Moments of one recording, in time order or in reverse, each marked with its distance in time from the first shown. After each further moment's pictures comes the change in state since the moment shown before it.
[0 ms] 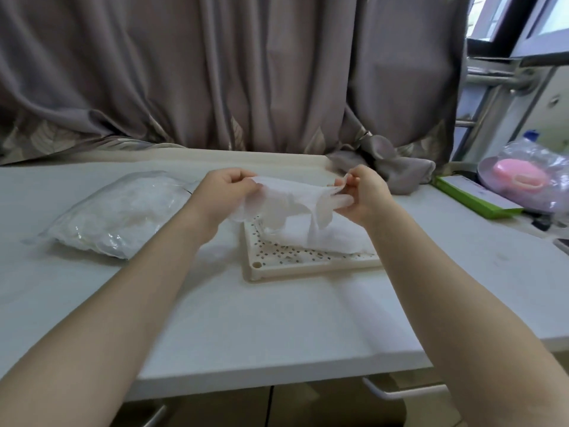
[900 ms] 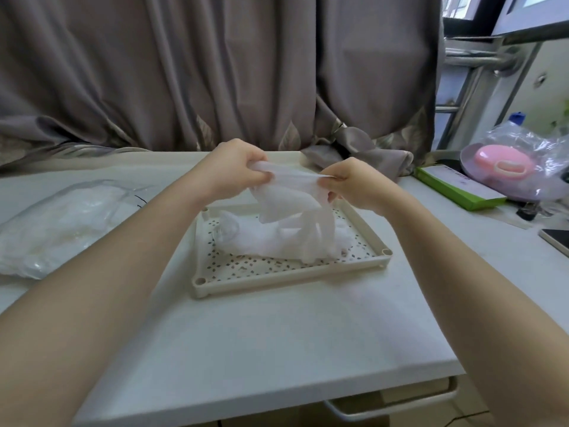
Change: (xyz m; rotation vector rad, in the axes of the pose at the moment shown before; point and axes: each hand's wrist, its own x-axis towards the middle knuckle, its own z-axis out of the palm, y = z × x) left_hand 0.052 0.042 0.074 0.735 -0.182 0.281; right_hand 0.025 -0.056 -0.058 -1.543 -0.314 -0.581
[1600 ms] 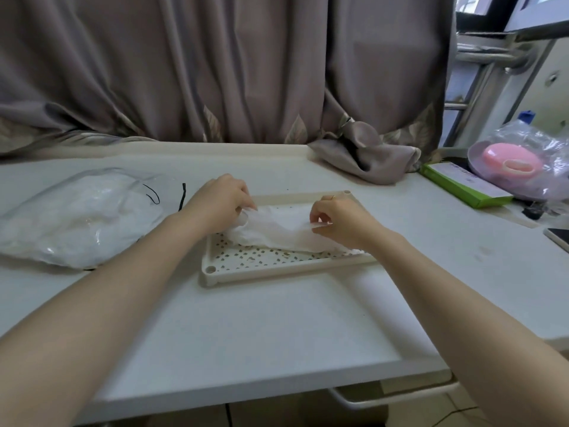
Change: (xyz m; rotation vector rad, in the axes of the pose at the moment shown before) left_hand -0.023 -0.073 0.031 0.443 -0.136 0.124; right_hand -0.013 0.024 0.063 -0.338 -0.033 -0.198
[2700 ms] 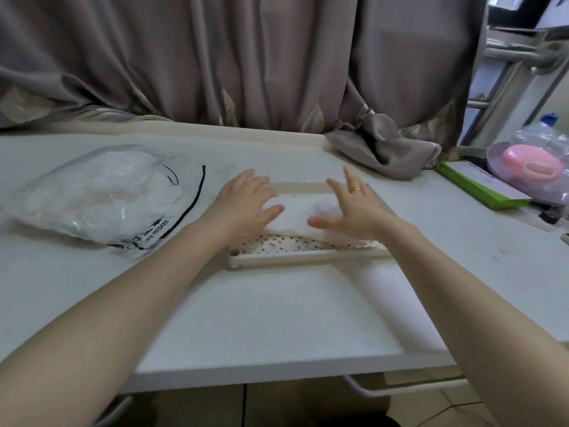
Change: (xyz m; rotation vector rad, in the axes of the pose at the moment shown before) left_hand -0.031 0.013 0.016 -0.054 -0.036 -0.137; right_hand 0.002 -0.032 -0.003 0.032 -0.180 0.285
